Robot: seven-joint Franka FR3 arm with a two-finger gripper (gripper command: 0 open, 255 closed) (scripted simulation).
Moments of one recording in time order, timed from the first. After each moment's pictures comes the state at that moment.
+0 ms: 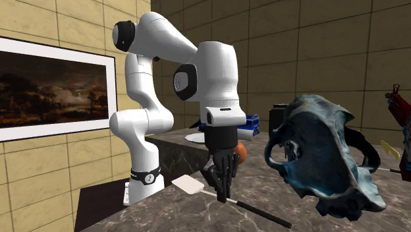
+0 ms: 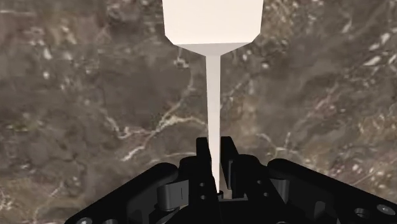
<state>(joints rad) 0.07 -0.25 0.08 -2.53 0.05 2.35 -0.23</state>
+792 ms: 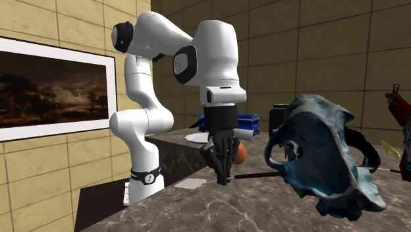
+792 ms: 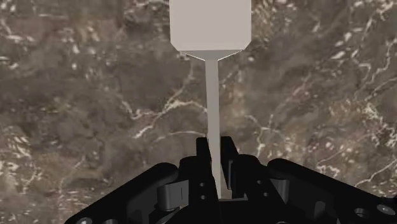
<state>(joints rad) 0.07 -0.31 0.07 -2.47 0.05 2.23 -0.23</state>
